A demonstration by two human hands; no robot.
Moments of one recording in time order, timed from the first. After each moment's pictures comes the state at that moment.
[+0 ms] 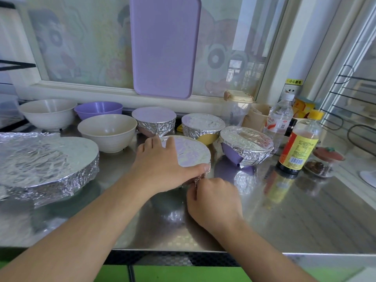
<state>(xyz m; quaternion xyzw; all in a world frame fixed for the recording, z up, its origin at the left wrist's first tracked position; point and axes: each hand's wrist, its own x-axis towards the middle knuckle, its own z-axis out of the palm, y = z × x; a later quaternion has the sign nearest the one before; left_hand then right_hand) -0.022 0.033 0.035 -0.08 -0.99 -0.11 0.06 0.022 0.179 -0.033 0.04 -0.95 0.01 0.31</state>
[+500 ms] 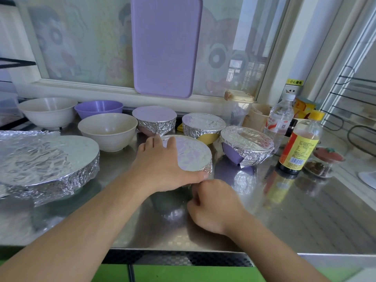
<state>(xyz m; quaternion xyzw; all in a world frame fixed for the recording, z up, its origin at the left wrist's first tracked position) -0.023 0.029 0.038 -0.11 -0.99 -0.11 0.03 0.026 0.193 -0.018 0.15 -0.98 0.08 0.13</state>
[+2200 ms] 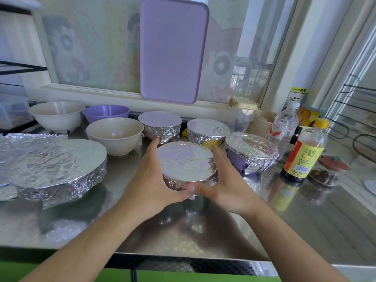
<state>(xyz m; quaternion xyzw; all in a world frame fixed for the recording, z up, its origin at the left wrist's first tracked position) -0.014 -0.006 -0.017 -0.15 -0.86 -0.46 0.16 -0.010 0.214 0.002 0.18 -0.88 0.42 0.13</state>
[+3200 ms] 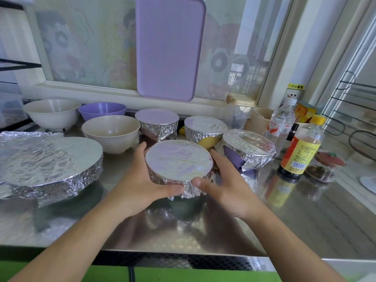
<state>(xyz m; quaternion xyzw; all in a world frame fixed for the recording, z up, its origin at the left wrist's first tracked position) -0.017 -0.024 -0.020 -0.12 -0.81 -0.58 0.04 0.003 0.222 -0.009 0.16 -0.86 0.48 0.10</state>
